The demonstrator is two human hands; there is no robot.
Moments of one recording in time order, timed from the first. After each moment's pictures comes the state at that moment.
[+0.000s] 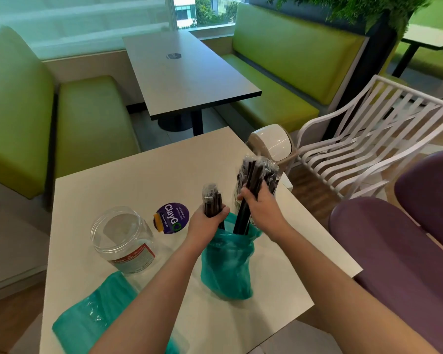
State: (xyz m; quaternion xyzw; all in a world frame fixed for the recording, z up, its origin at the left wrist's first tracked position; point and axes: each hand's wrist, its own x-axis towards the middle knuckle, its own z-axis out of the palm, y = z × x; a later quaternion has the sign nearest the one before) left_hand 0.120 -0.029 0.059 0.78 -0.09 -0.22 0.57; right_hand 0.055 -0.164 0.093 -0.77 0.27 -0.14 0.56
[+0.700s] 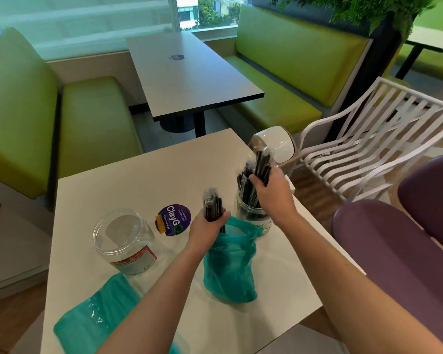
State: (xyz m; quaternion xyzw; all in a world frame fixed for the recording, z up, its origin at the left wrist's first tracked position) left_hand 0.120 -0.027 0.054 0.78 -0.06 -0.23 0.58; right_hand 0.072 -0.185 0.119 -0.84 0.30 -0.21 0.40
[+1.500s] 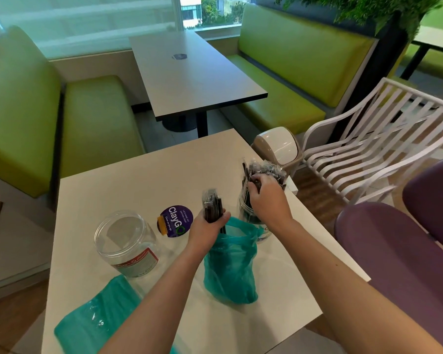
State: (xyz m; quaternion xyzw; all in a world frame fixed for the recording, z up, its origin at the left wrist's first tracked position) left_hand 0.128 -0.026 0.052 0.78 -0.05 -0.22 0.58; right_hand 0.082 -0.178 0.101 -0.88 0.28 -0.18 0.34
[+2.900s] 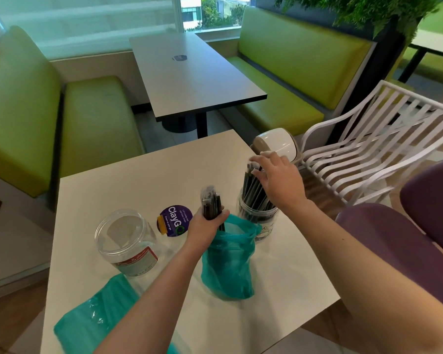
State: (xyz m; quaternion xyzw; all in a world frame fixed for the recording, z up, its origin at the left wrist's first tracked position) left_hand 0.130 -0.023 0.057 0.77 -0.05 -0.23 0.59; right_hand 0.094 -0.229 0.109 -0.96 0.15 -0.20 0.08
